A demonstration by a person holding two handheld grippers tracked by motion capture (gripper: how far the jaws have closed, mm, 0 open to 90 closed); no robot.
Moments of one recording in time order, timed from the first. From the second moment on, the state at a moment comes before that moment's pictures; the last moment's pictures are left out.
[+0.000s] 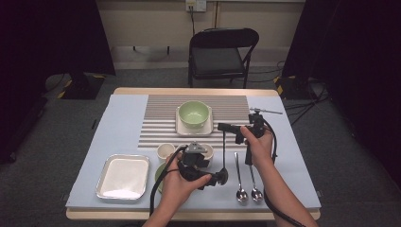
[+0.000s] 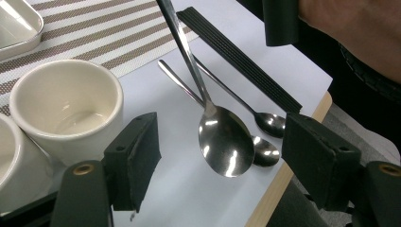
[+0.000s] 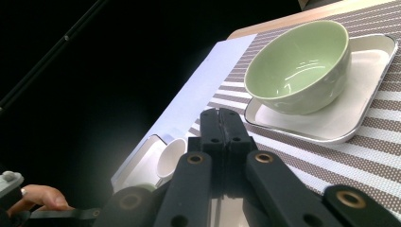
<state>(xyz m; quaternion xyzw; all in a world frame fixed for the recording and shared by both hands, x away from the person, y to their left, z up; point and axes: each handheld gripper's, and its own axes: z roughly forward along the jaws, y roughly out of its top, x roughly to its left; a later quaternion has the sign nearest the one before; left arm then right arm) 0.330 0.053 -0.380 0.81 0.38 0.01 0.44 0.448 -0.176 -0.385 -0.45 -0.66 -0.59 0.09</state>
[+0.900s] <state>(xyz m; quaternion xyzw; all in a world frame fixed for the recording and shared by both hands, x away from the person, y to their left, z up) 0.338 0.059 -0.385 0.81 0.39 0.00 0.43 0.453 -0.160 -0.378 -0.45 -0.65 -0.60 0.10</state>
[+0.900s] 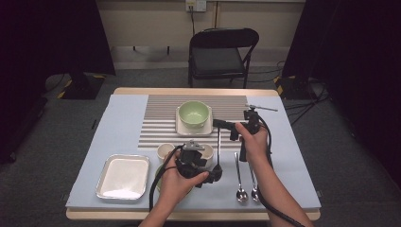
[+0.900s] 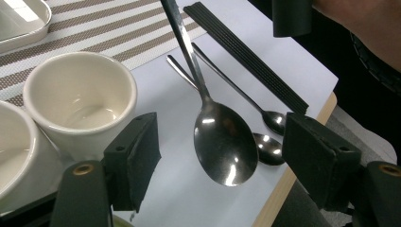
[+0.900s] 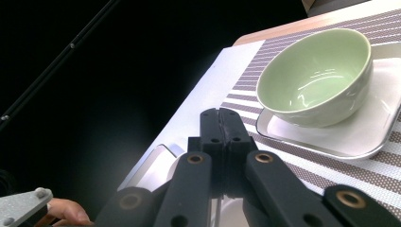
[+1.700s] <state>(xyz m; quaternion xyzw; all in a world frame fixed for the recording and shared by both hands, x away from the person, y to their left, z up) 0.342 0.060 -0.388 0.81 0.40 0.00 0.43 0.456 -0.154 -0.370 -0.46 -0.65 -0.60 0.09</state>
